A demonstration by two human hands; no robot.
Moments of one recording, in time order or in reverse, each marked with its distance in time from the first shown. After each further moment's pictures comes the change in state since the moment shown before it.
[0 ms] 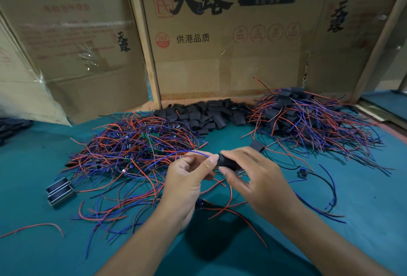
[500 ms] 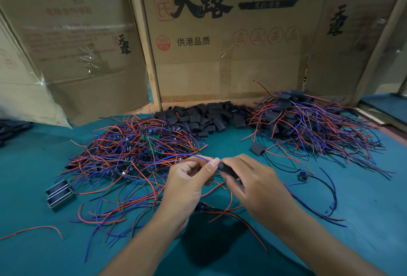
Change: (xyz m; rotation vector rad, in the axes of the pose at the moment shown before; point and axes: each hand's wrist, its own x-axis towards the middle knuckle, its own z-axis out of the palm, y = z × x) left_hand 0.002 -0.006 -0.007 0.192 -0.013 0.104; right_hand 0.000 -0.009 -0.005 -0.151 -0.116 -0.020
